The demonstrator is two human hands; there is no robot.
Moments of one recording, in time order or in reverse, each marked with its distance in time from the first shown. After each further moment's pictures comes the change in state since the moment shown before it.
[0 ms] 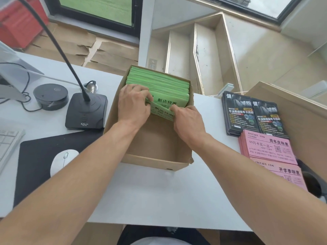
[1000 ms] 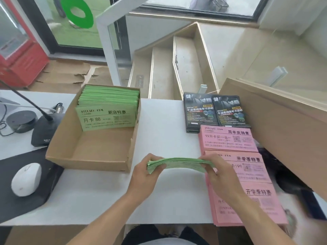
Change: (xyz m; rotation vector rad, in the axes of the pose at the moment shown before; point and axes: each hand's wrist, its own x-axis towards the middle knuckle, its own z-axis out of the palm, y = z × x) left_hand -0.187 0.183 0.053 -0.764 -0.385 -0.346; right_hand -0.243 0.205 -0.034 0.744 0.023 0.319
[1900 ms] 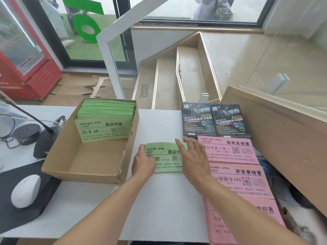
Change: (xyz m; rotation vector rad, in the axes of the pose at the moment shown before) left_hand 0.095 0.004 0.031 0.467 0.240 -0.329; right_hand 0.092 -0.009 0.049 -0.600 -0.056 -0.206
